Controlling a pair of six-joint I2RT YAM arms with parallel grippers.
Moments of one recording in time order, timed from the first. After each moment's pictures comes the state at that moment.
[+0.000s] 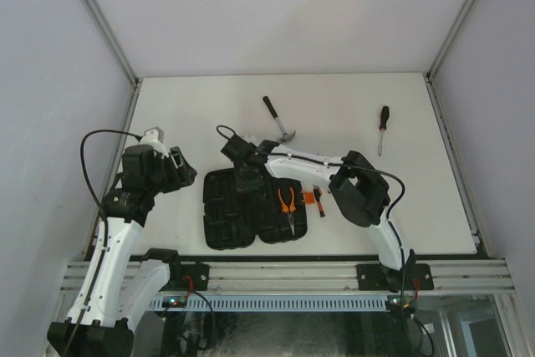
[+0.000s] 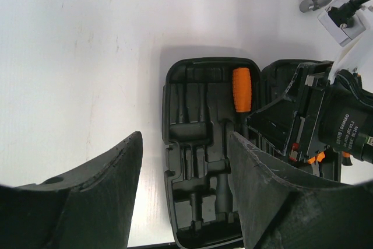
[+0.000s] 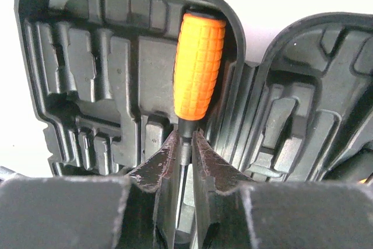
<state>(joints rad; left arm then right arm) -0.08 0.75 0.78 -0.70 0.08 -0.37 0.98 2.13 1.69 -0.69 0.06 0.78</state>
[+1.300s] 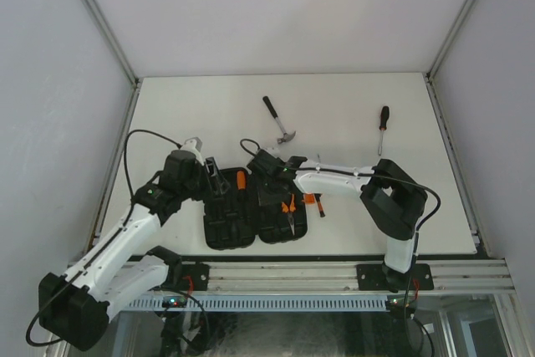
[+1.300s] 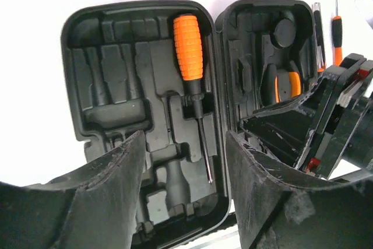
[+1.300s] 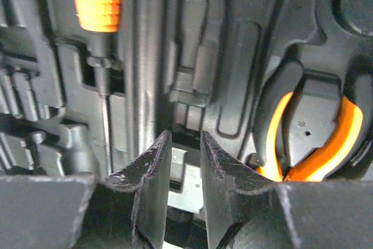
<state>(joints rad) -0.40 0.86 0.64 -0.53 0.04 -0.59 0.99 1.85 1.27 -0.53 0.08 0.78</state>
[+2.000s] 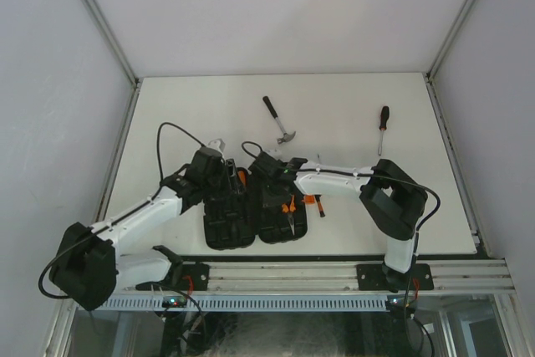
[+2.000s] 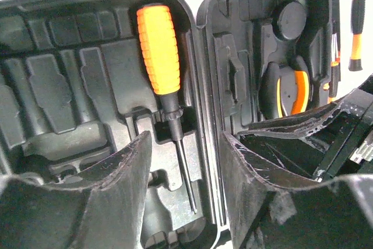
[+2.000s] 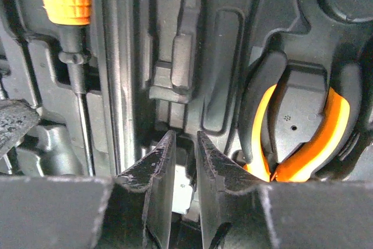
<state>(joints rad) -0.54 1.15 0.64 -0.32 0.02 -0.68 0.99 1.85 1.24 -0.54 0.10 0.78</state>
